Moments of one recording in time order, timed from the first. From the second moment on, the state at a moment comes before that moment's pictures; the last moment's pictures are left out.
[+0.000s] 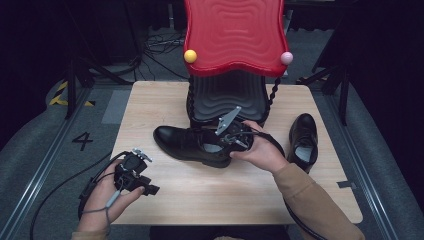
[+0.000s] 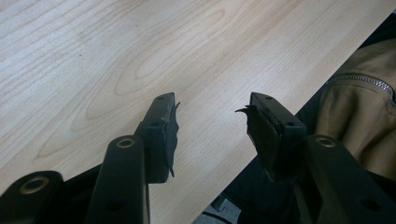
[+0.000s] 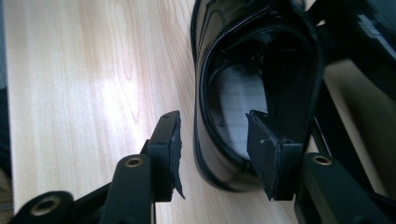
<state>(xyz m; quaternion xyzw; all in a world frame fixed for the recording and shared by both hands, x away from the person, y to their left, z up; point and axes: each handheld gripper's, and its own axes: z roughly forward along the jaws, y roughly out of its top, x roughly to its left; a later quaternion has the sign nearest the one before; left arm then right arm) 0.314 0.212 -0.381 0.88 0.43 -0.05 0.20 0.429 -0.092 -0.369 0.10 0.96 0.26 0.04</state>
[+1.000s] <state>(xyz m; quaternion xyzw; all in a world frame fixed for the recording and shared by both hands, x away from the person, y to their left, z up) 0.319 0.209 -0.380 0.88 0.43 -0.05 0.20 0.397 -0.074 -0.391 0.10 0.97 0.24 0.00</state>
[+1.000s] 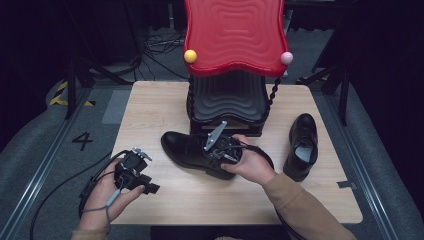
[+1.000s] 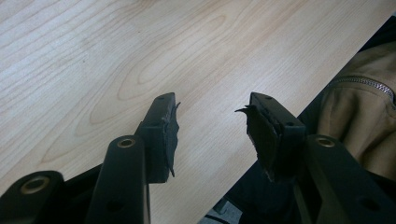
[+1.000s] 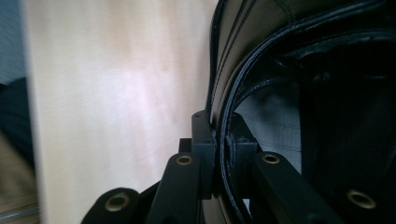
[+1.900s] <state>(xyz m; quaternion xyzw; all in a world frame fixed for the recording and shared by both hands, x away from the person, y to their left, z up) 0.342 0.180 -0.378 0.90 0.39 -0.06 0.20 0.336 -0.135 -0.396 0.21 0.96 0.17 0.04</state>
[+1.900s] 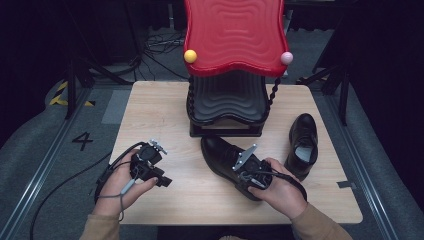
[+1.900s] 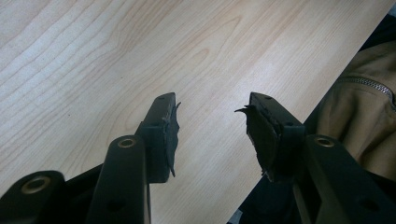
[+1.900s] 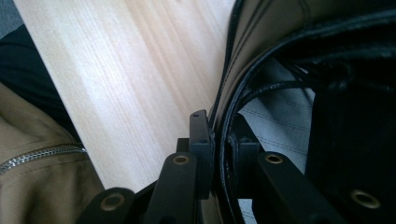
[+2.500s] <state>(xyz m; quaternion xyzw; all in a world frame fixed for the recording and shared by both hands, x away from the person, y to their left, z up) 0.343 0.180 -0.381 0.90 0.39 -0.06 0.19 0.329 -0.118 -0.397 0.19 0.96 0.20 -0.03</state>
